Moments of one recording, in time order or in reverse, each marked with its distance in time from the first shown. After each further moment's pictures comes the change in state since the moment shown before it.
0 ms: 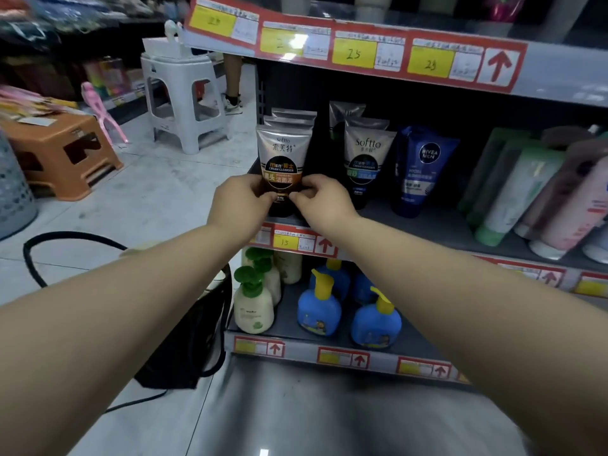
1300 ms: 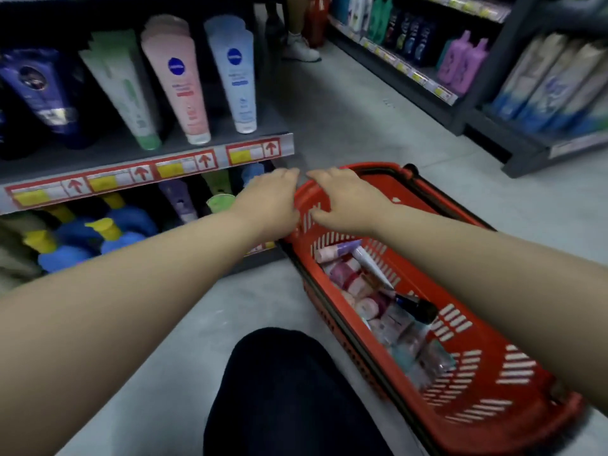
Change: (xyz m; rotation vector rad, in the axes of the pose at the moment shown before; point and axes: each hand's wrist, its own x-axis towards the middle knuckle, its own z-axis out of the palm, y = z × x) left_hand -0.261 0.364 0.270 0.435 -0.702 0.630; right_hand -0.306 0.229 -0.423 -0.775 -0.098 0.139
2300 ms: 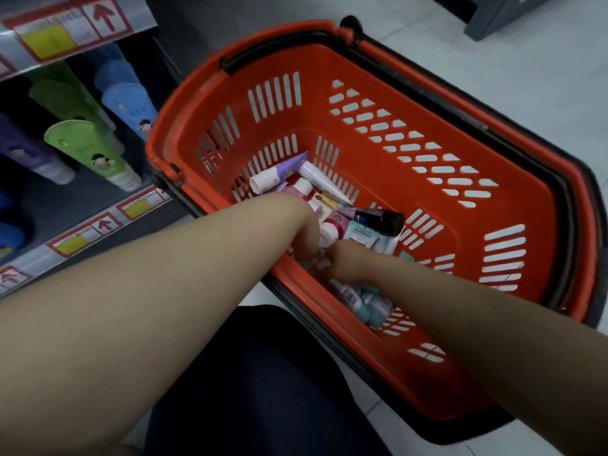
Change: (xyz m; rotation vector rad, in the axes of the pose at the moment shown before) left_hand 0.038 0.116 0.187 0.464 -1.225 0.325; right_hand -0.126 0.090 0.215 0.392 -0.646 0.554
